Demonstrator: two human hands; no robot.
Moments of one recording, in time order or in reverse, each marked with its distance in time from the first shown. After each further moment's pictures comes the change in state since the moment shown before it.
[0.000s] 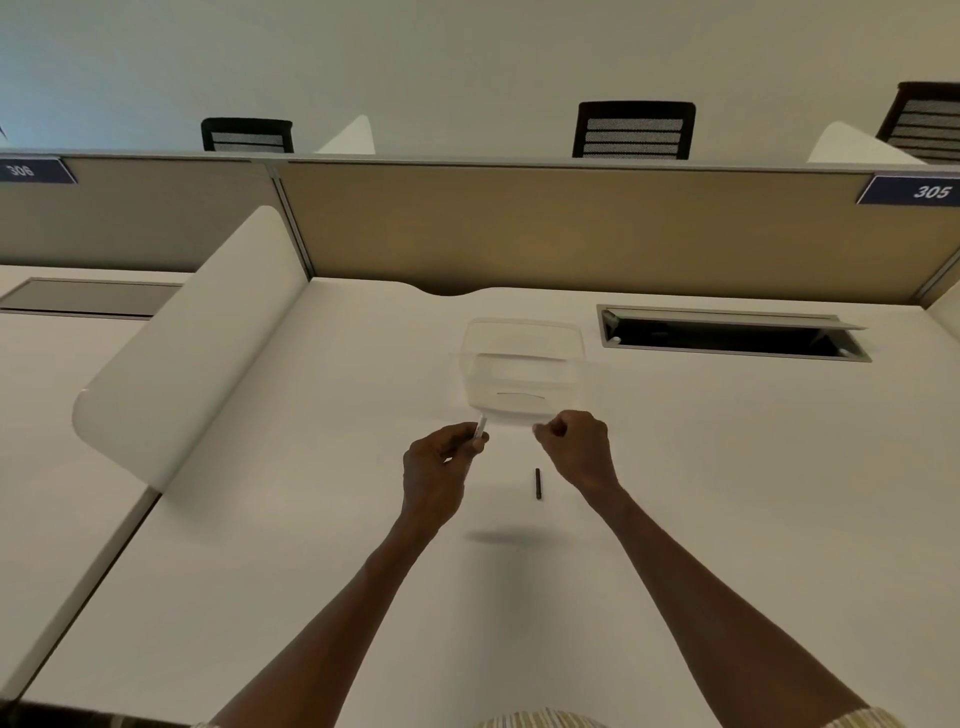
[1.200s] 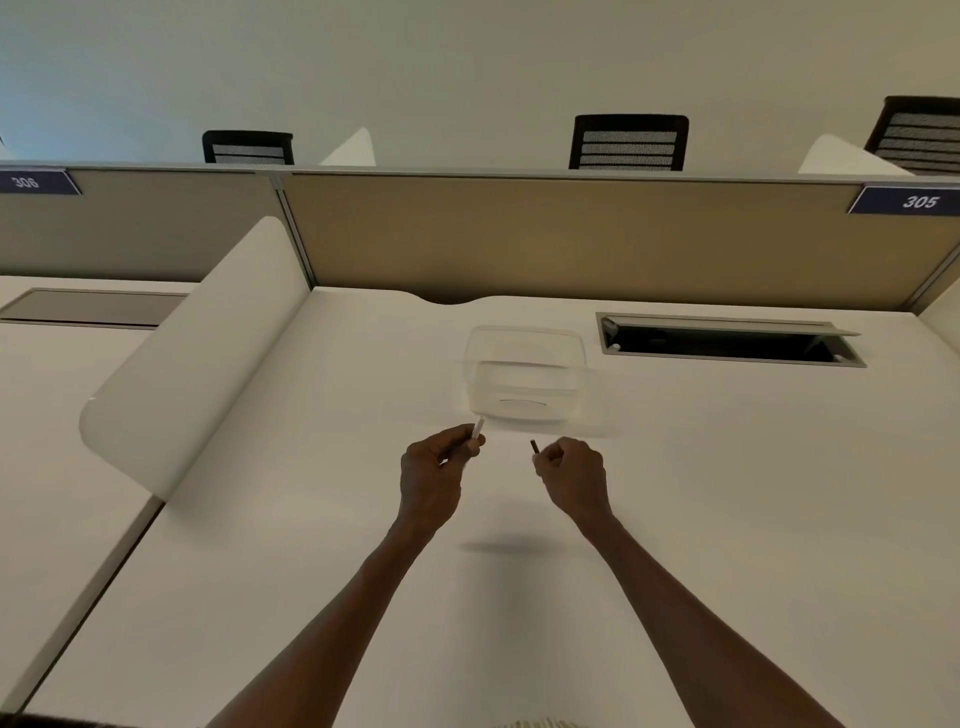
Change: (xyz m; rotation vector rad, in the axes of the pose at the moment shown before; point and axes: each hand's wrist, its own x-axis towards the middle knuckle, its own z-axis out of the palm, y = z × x) left_hand -0.001 0.009 -0.012 -0.025 -0.025 0.015; right_hand -0.027 0.005 0.017 -0.030 0.010 0.077
